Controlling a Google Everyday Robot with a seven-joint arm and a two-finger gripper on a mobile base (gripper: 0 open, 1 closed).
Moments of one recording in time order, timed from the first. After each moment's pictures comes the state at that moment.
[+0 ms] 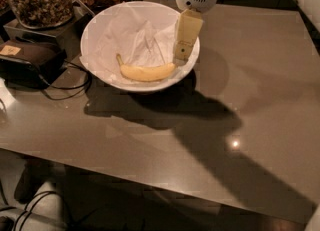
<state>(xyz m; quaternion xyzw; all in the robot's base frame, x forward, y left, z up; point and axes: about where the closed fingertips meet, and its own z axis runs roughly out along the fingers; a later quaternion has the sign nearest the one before) 0.587 -0.059 0.971 -0.65 0.74 0.00 0.15</state>
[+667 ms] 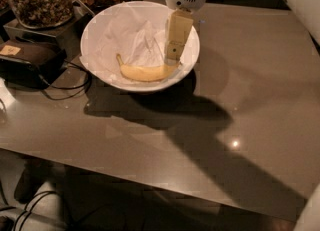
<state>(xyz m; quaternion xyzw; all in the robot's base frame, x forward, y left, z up) 0.590 -0.034 0.971 -0.68 0.72 0.01 0.17</state>
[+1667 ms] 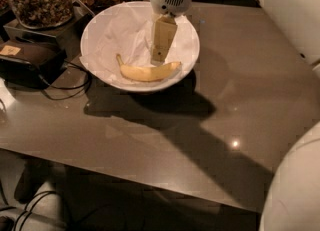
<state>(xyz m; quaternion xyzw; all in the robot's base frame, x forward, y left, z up) 0.595 -0.007 0.957 -0.69 0.70 0.04 0.15</state>
